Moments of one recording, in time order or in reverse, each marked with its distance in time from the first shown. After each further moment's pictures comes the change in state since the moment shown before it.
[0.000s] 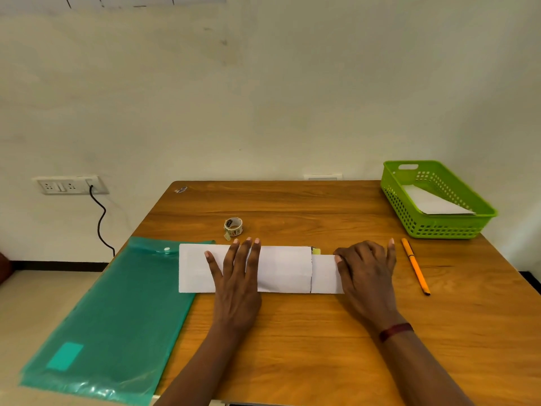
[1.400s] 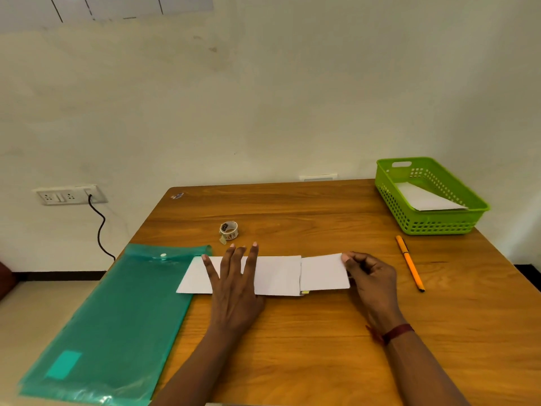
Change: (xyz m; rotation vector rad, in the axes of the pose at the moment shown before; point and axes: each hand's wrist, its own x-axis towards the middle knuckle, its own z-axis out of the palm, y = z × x) left_hand 0.005 0.003 -0.003 0.042 -0.117 -0.010; right_hand -0.007 0.006 0.000 1.232 -0.013 0.781
